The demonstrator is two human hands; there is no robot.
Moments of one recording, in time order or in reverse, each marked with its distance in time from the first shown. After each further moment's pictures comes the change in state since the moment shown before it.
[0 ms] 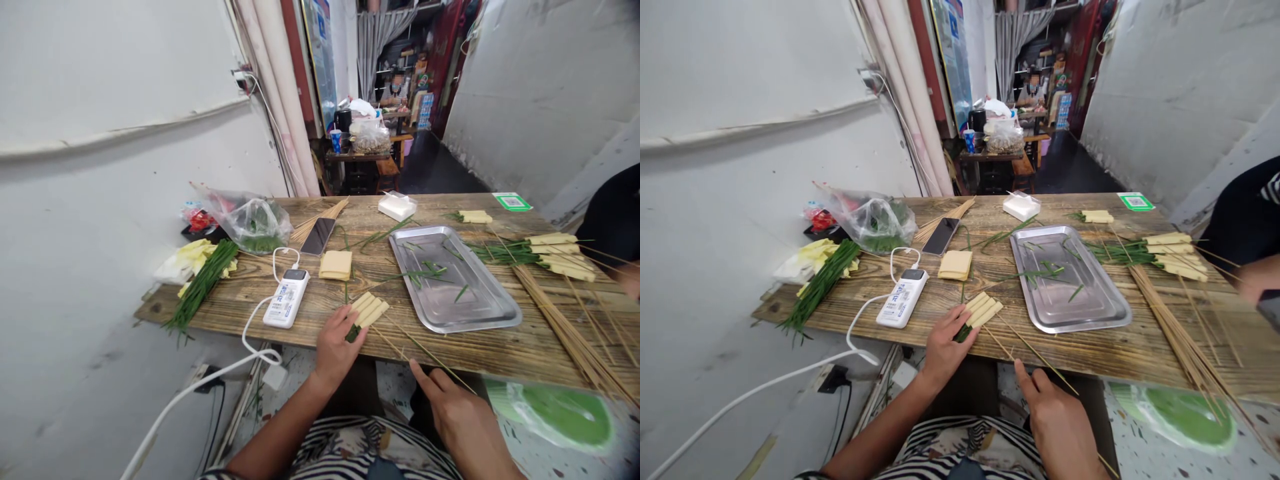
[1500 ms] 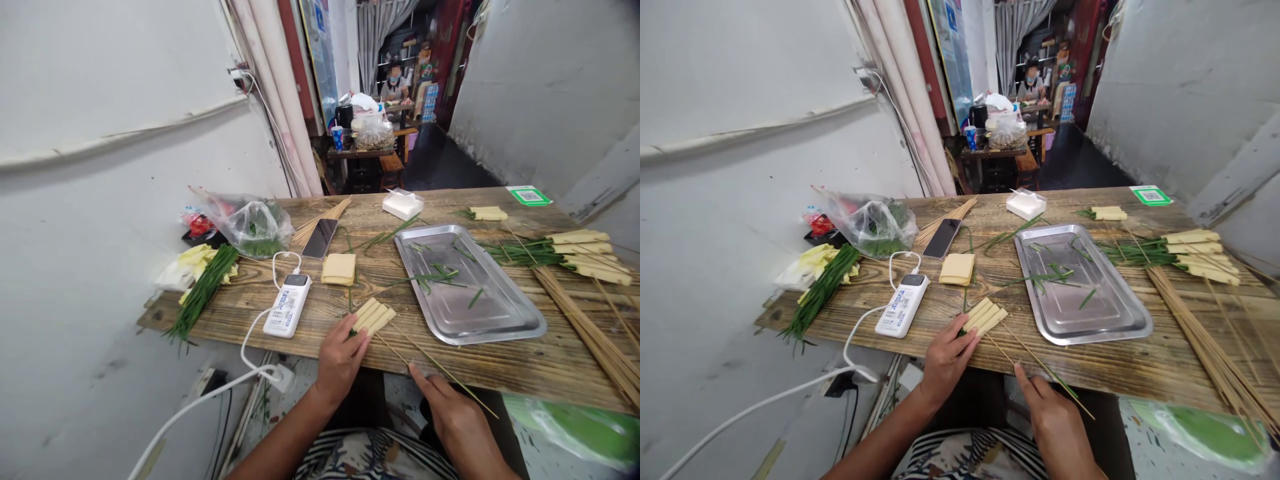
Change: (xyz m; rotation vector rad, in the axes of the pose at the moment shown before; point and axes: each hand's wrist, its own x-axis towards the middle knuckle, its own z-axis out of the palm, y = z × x) left_hand 0.001 -0.002 -0.007 0.070 -0.059 0.128; right_hand 0.011 0.003 0.039 0.360 0.102 0.008
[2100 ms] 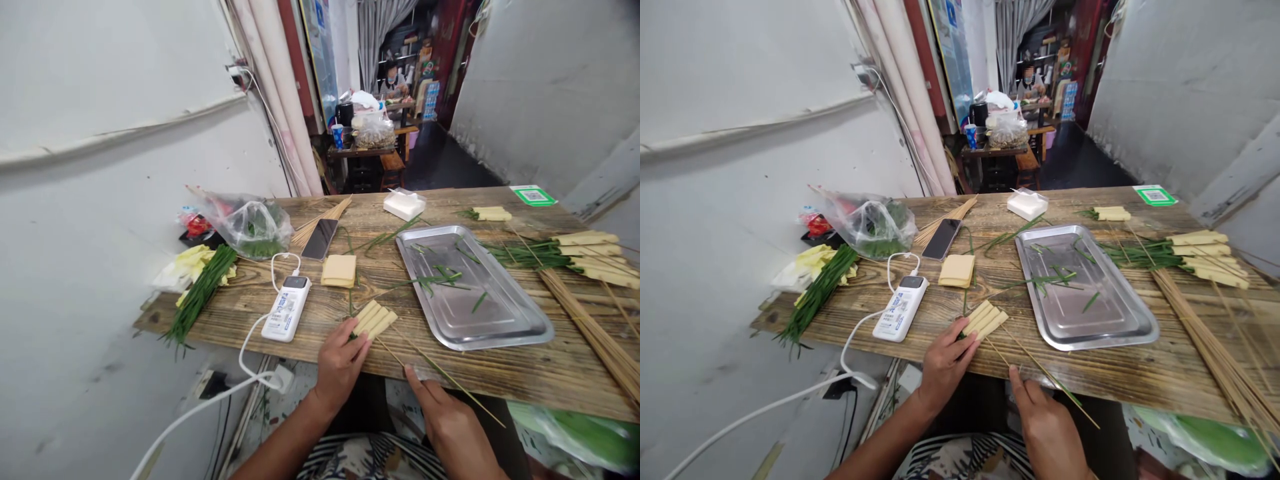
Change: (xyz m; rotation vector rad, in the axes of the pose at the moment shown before) left_hand 0.001 -0.002 0.001 -0.022 -0.006 -0.029; right_hand 0.009 -0.010 0.004 -0.120 -0.020 -0.049
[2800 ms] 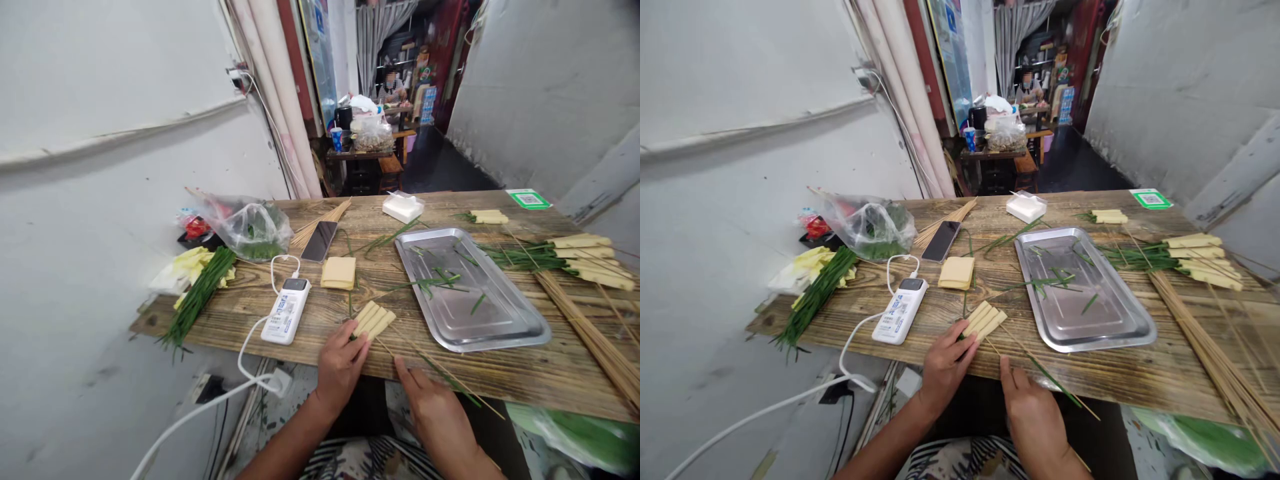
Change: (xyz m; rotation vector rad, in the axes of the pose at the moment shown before) left_hand 0.000 0.000 0.002 -0.006 0.023 -0.020; right_hand 0.027 -0.012 0.002 -0.242 -0.051 -0.013
